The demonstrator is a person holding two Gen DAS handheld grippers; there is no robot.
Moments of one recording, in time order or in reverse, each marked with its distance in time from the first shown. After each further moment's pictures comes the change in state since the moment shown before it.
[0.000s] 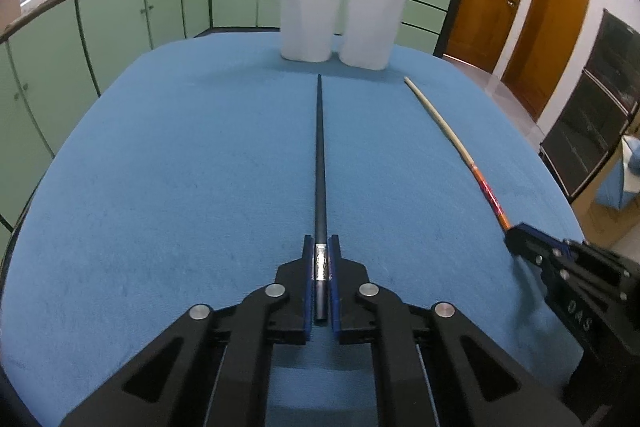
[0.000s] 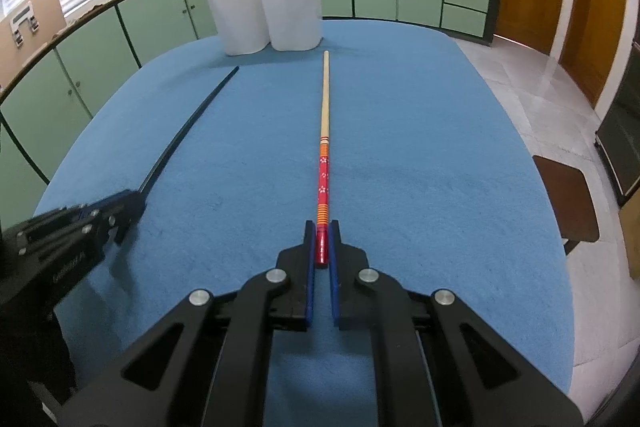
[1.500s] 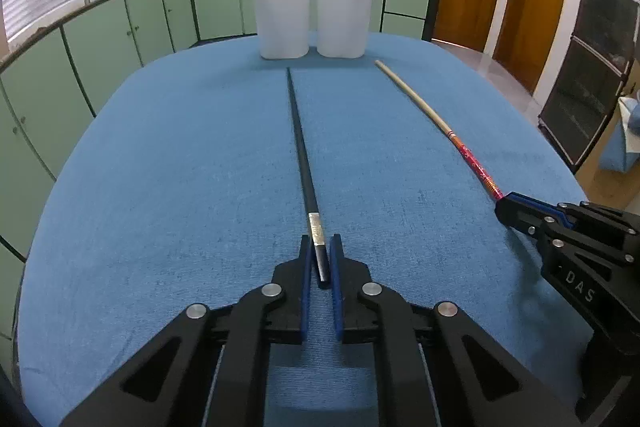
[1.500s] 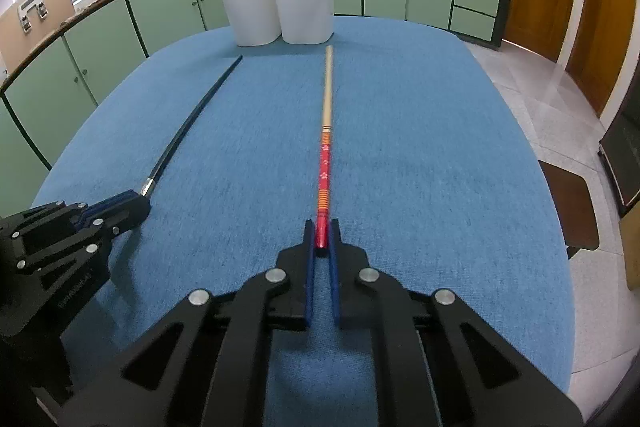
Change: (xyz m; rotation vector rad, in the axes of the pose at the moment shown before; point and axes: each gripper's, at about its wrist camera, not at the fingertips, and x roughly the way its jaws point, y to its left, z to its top) left arm -0.008 -0.021 -0.015 0.125 0.000 0.040; right arm -0.003 0.003 -0.005 -0.028 0.006 0.011
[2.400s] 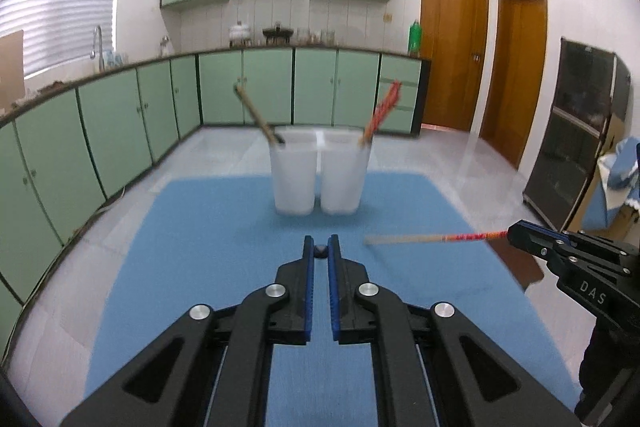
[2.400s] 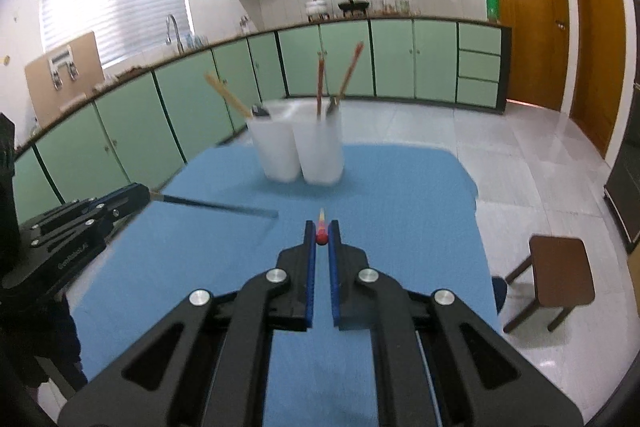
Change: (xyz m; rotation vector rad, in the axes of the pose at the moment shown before) left arm -0.106 0.024 0.086 -0.014 -0.343 -0.040; right arm -0.112 -0.007 0.073 0.010 -0.293 0.083
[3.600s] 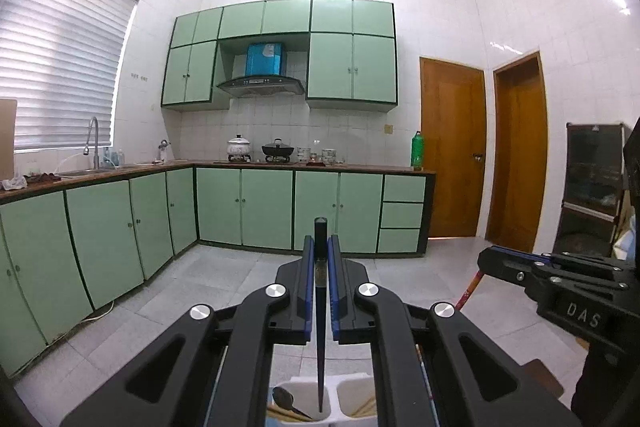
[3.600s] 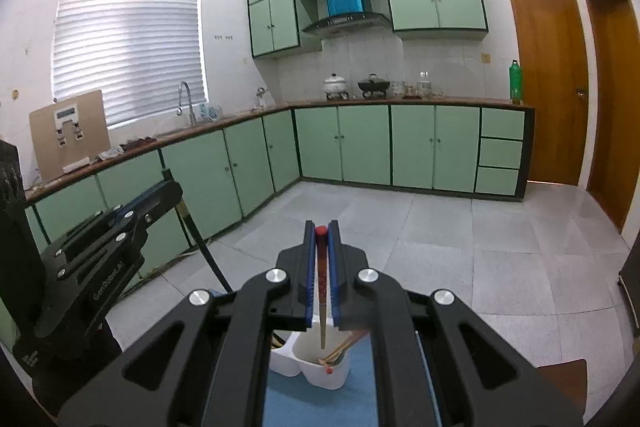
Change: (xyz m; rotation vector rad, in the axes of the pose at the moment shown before) left arm 0.077 0.012 0.208 0.018 -0.395 0.007; right arm 0.066 -0.012 0.245 -0.067 -0.228 0.034
